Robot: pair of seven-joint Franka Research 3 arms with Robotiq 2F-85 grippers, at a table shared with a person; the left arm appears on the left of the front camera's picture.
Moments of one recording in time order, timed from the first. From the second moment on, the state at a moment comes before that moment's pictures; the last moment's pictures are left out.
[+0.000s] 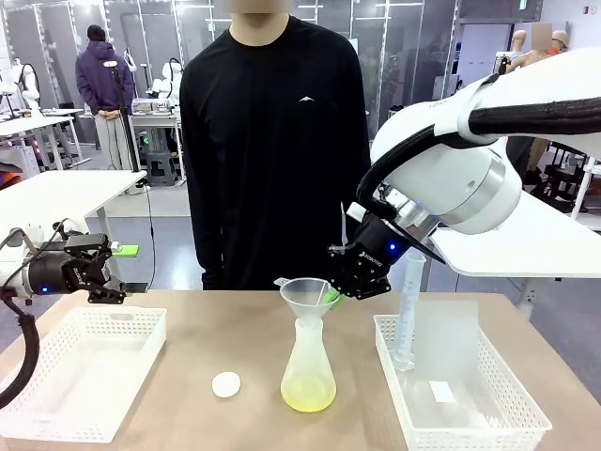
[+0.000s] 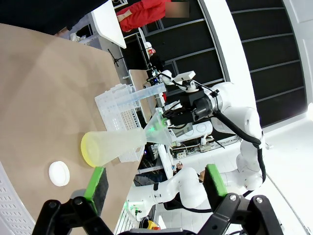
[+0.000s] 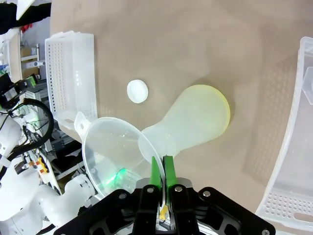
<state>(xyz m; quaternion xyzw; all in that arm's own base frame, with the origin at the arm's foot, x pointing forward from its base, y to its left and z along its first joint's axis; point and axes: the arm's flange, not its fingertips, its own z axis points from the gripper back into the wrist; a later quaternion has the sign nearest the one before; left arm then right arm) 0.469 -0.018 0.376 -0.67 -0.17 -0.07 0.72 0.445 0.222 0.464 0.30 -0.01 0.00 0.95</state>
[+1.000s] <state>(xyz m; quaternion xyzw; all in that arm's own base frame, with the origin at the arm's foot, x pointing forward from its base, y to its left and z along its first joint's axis) 0.469 -0.018 0.376 -0.67 -0.17 -0.07 0.72 0.393 0.212 0.548 0.29 -0.10 0.03 0.95</state>
